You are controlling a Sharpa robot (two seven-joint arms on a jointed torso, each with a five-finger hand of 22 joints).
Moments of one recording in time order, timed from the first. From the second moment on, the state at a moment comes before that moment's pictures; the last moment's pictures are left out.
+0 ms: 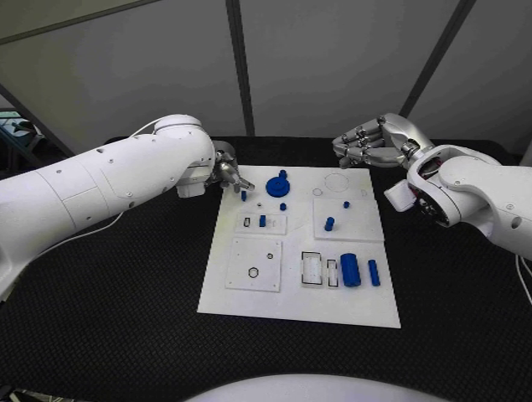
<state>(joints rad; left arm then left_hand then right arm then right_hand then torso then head) 1.31 -0.53 0.05 1.09 -1.16 0.28 -0.54 1.11 -0.08 0.08 0.28 0.36 0.87 0.08 0.48 0.58 1.21 0.01 1.05 0.85 1.47 -0.06 1.56 1.31 0.06 1.47 0.04 1.37 1.31 1.22 -0.82 0.08 1.43 -0.73 -0.32 0.14 1.38 -0.10 0.21 0.22 0.42 1.00 0.21 0.07 0.07 1.19 0.14 0.07 0.06 1.25 0.09 0.07 0.12 0.18 1.14 0.19 0.14 0.07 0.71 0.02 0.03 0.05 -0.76</state>
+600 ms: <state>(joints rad) 1.31 -0.52 0.05 1.07 -1.16 0.30 -0.54 1.14 -0.06 0.07 0.28 0.36 0.88 0.08 0.48 0.57 1.21 0.01 1.05 0.85 1.47 -0.06 1.56 1.31 0.06 1.47 0.04 1.37 1.31 1.22 -0.82 0.08 1.43 -0.73 -0.32 0.14 1.38 -0.10 0.21 0.22 0.42 1.00 0.21 0.07 0.07 1.19 0.14 0.07 0.06 1.25 0.09 0.07 0.12 0.18 1.14 0.19 0.14 0.07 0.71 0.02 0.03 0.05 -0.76</state>
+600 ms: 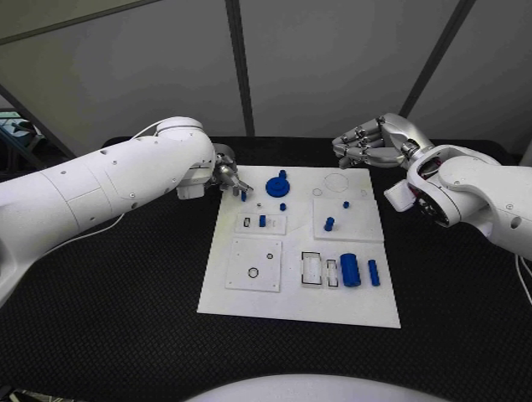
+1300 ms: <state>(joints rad) 1.31 -0.51 0.04 1.06 -1.14 0.31 -0.54 1.22 -0.02 0.07 0.26 0.36 0.89 0.08 0.48 0.55 1.21 0.01 1.05 0.85 1.47 -0.06 1.56 1.31 0.06 1.47 0.04 1.37 1.31 1.22 -0.82 0.08 1.43 -0.73 -0.32 0.14 1.38 -0.10 0.21 0.22 0.42 1.00 0.21 0.07 0.07 1.19 0.14 0.07 0.06 1.25 0.09 0.07 0.12 0.18 1.14 0.19 0.14 0.07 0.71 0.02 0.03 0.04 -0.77</state>
